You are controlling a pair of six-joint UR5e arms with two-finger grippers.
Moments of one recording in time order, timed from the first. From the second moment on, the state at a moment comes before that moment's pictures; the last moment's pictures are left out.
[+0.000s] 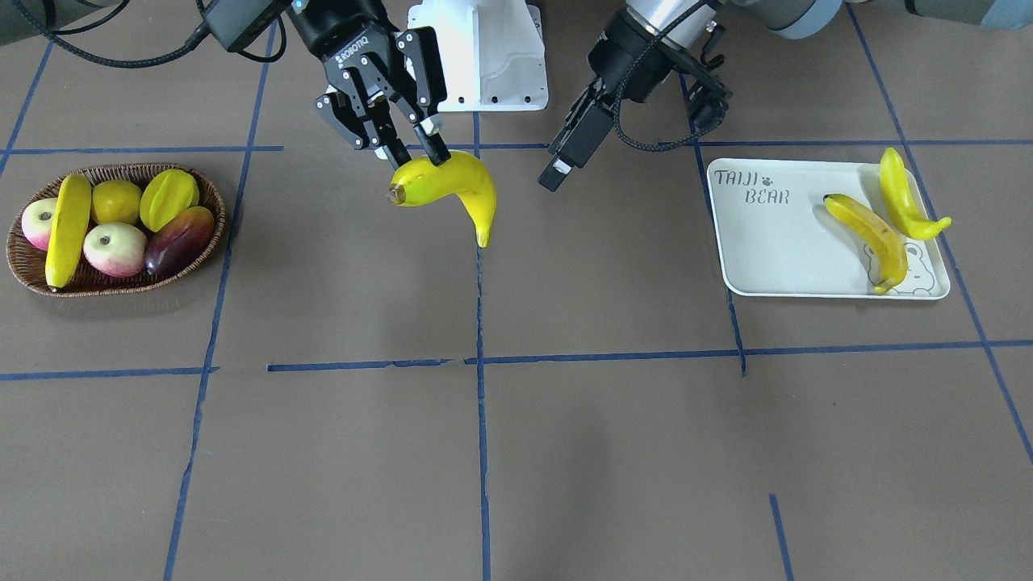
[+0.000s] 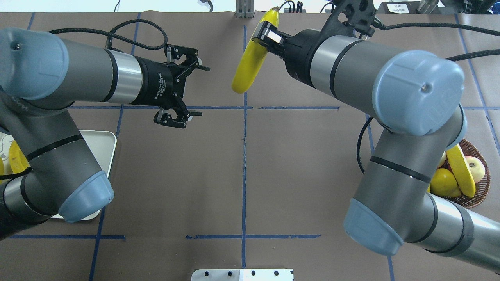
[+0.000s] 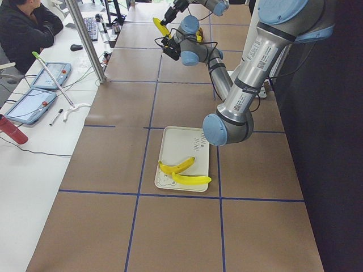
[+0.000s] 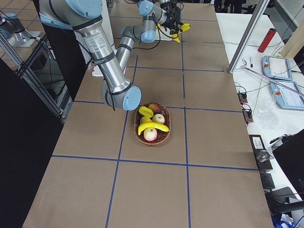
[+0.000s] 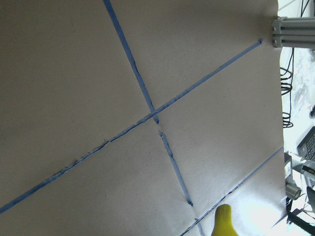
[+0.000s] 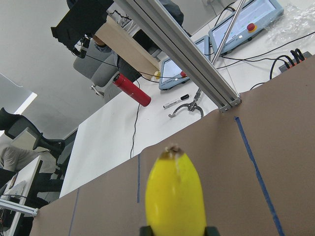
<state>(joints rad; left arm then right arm) -0.69 -2.12 -1.97 -2.03 -1.86 -2.62 0.57 -0.96 2.06 -1.19 1.33 1.56</state>
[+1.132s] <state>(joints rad) -0.69 -2.17 -1.92 -2.04 -1.81 -3.03 0.50 -0.94 2.06 -1.20 1.20 1.56</state>
